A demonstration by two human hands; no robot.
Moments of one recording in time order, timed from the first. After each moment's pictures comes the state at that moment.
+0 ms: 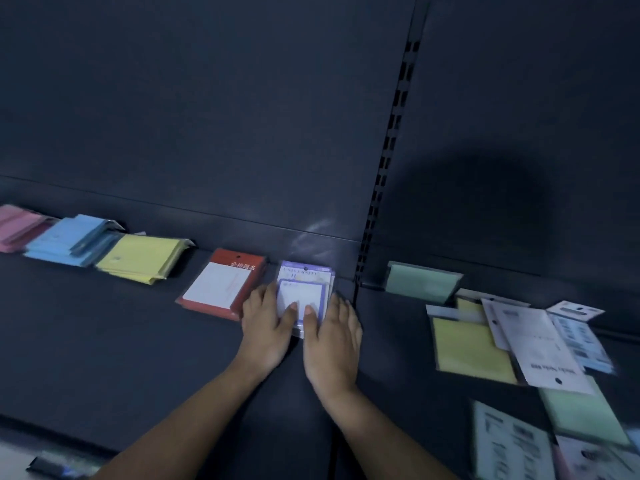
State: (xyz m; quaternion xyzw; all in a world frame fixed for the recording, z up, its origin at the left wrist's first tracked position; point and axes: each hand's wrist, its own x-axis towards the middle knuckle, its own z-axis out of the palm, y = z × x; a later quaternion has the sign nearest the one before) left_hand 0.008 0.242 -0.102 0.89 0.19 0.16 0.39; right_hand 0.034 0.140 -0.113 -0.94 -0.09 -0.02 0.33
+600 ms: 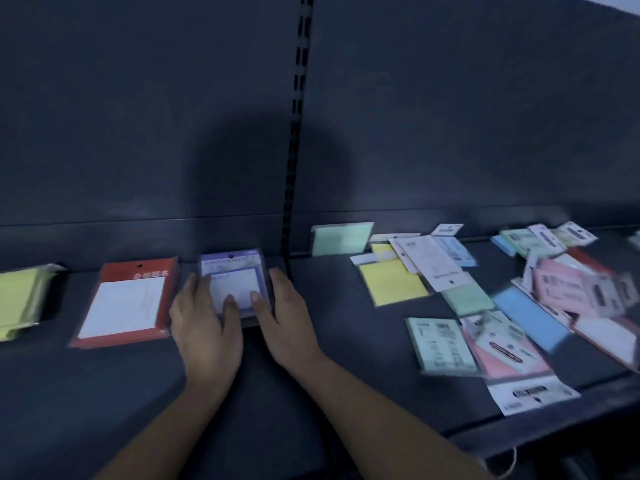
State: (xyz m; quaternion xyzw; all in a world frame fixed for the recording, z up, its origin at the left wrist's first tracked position) left_hand 0.008 0.251 -0.101 0.89 0.12 0.20 0.39; right_hand 0.022 0.142 -0.101 -0.89 -0.09 -0.04 0.44
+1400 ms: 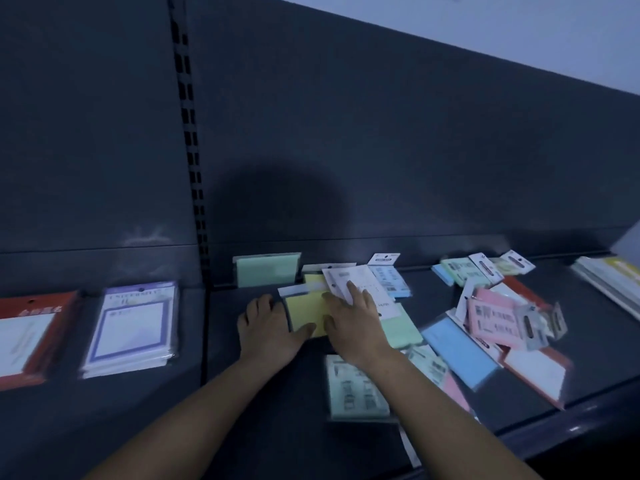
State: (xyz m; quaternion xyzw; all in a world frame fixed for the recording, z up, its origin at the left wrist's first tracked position) left_hand 0.057 0.070 -0.097 0.97 -0.02 -0.05 0.23; right_hand 0.047 -0.074 -0.072 -1.00 -0.06 0.00 0.05
